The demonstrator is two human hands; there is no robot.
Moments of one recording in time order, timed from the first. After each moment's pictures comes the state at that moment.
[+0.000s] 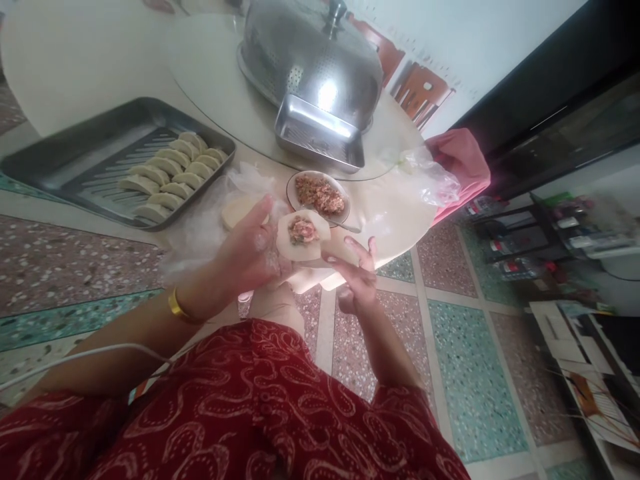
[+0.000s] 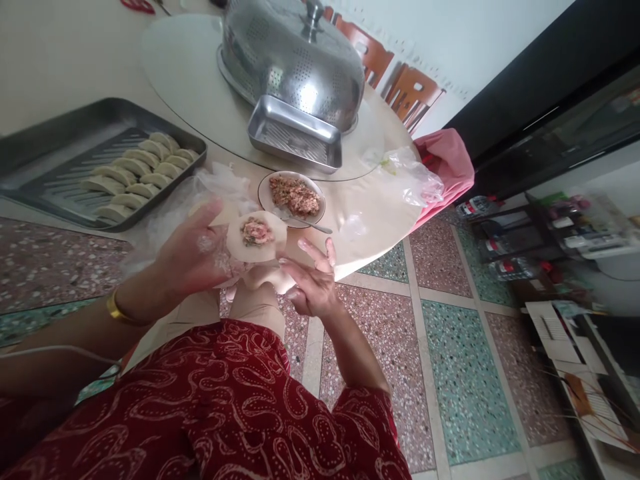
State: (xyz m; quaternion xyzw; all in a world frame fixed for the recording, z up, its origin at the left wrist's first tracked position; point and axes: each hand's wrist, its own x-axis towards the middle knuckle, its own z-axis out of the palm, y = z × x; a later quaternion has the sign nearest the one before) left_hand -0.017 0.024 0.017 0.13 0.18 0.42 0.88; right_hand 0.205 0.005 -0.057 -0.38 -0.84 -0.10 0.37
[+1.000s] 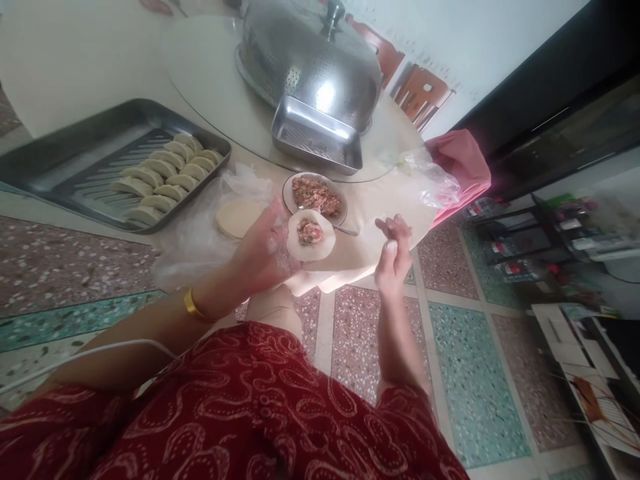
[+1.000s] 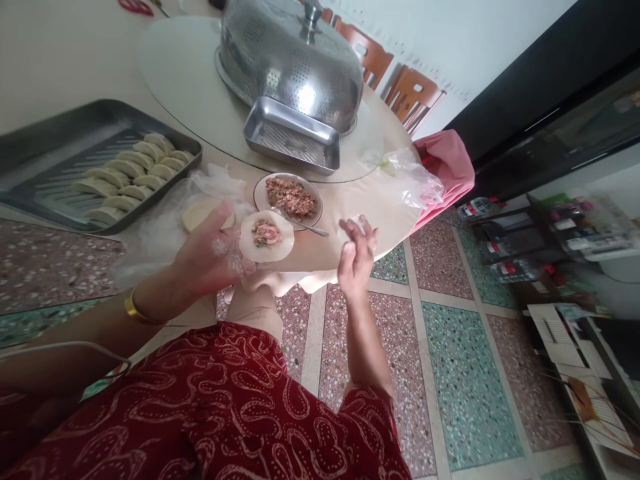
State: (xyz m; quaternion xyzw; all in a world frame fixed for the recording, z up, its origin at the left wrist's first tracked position) left_hand 0.009 0.031 0.018 0.11 0.18 0.48 0.85; right_hand 0.253 0.042 -0.042 -0.54 -0.73 -0.07 0.41
